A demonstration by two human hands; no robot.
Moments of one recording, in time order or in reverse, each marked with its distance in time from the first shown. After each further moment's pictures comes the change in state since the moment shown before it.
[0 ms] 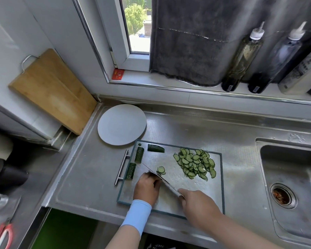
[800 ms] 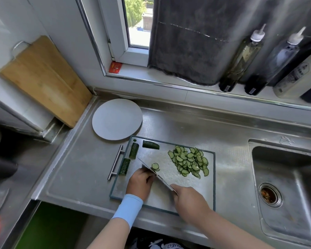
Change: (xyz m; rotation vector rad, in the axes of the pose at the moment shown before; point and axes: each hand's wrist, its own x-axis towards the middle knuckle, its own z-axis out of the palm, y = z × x) left_hand 0.002 -0.006 0.001 -0.077 0.036 0.047; right_hand 0.006 -0.002 0.002 0.032 -0.023 0.025
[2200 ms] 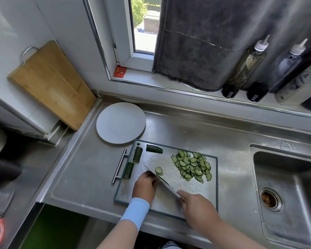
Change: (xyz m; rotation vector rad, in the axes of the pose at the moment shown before) left_hand 0.003 0.010 -0.002 0.004 -0.023 -0.095; right_hand -0.013 0.006 -0.005 -0.091 0.047 -0.026
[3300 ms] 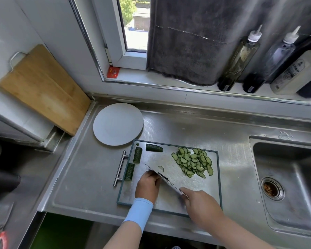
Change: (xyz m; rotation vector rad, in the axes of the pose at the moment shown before) left_hand 0.004 -0.006 0.003 0.012 -0.036 0.063; right_hand -0.001 -0.005 0.003 0.017 0.058 0.016
